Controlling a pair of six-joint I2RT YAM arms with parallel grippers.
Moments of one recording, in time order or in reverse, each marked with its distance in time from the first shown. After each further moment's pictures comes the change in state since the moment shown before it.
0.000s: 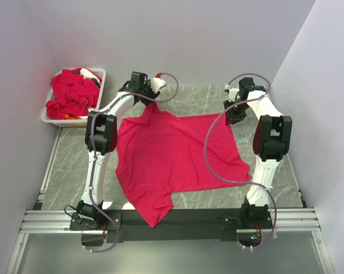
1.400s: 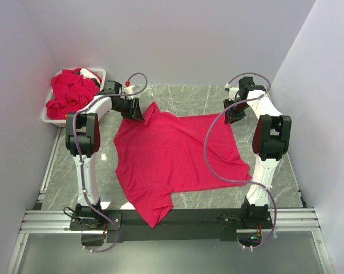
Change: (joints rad) left arm 0.193 -0.166 -0.327 -0.205 0.411 -0.569; right arm 0.000 0.020 0.028 0.002 -0.026 0.040
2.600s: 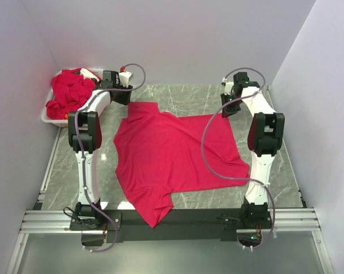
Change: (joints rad) left arm 0.026 0.127 0.239 0.170 -0.455 0.236; right arm 0.039 0.098 0.147 0.026 0.031 0.068
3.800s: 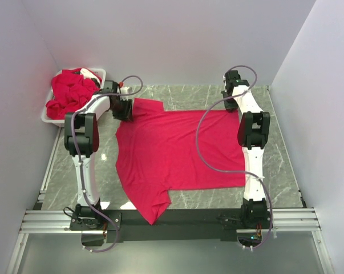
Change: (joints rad) left arm -0.005 -0.166 -0.290 -0.214 0.111 -0.241; right arm 0.037 0.330 0.402 -0.030 0.439 0.083
